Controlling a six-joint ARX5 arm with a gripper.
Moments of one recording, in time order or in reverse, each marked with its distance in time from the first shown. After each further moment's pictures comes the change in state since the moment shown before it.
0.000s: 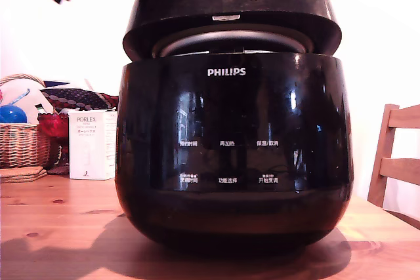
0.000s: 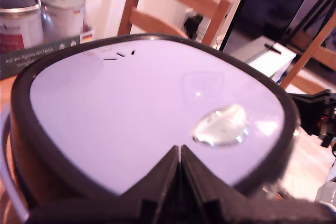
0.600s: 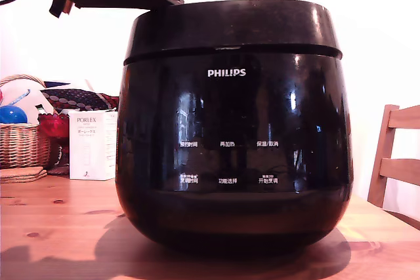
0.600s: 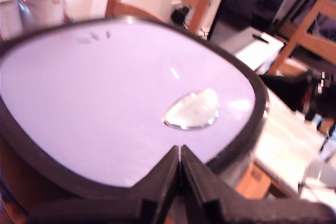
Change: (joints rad) arm -0.053 -0.019 -0.071 0.030 -0.004 0.025
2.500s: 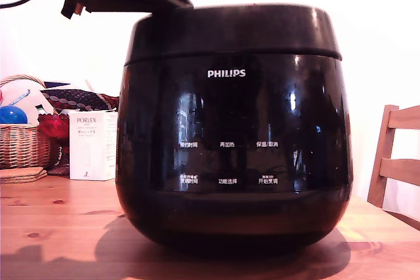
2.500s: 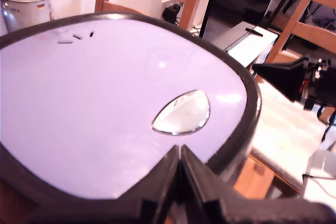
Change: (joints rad) arm -0.019 0.054 -0.004 0.010 0.012 0.049
